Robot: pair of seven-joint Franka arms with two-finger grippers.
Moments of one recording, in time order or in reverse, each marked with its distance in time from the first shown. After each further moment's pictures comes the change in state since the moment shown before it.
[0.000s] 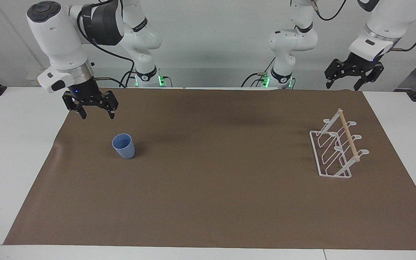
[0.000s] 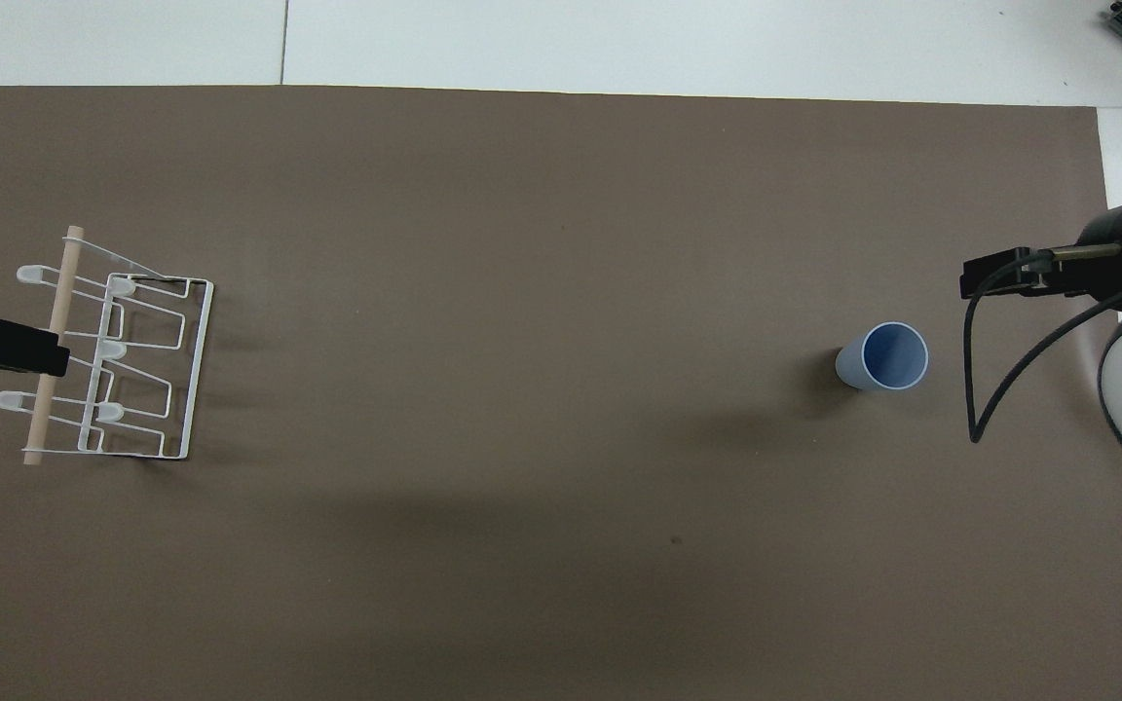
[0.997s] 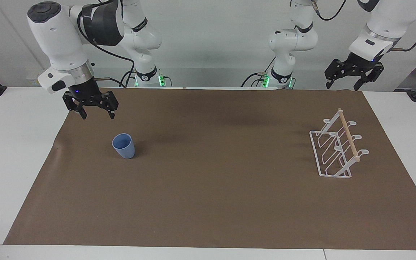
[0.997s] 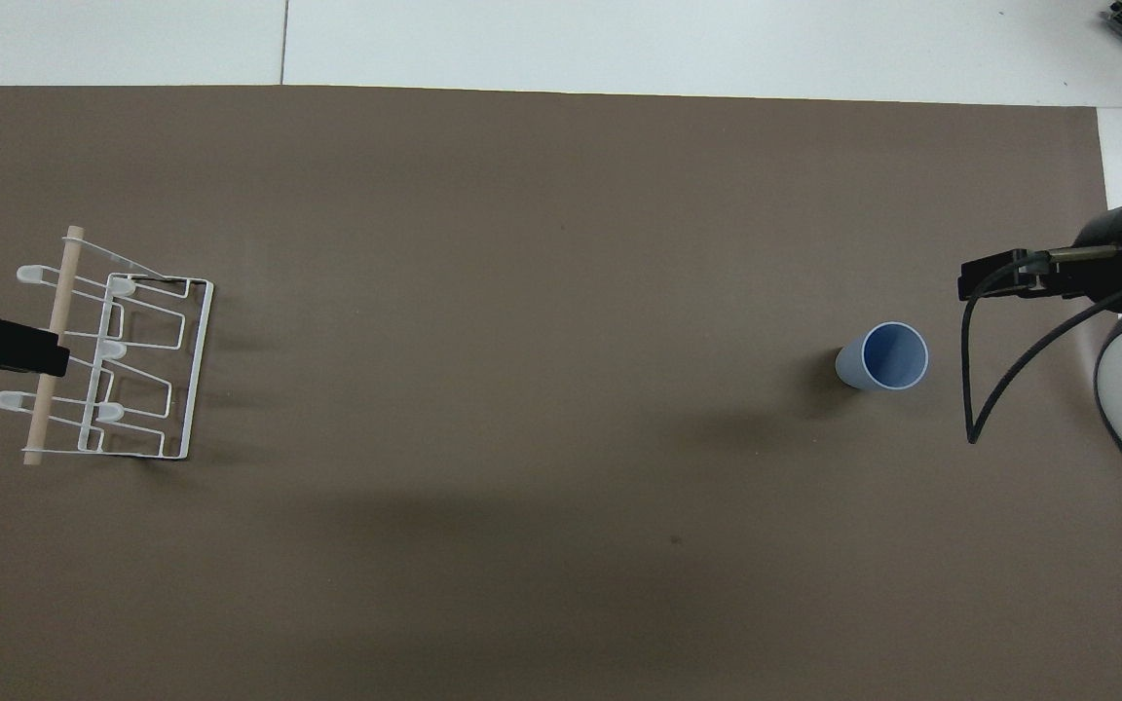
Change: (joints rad) left arm 0.000 0.000 0.000 0.000 0.000 0.000 0.000; right arm -0.004 -0.001 0.005 -0.015 0.000 0.009 0.000
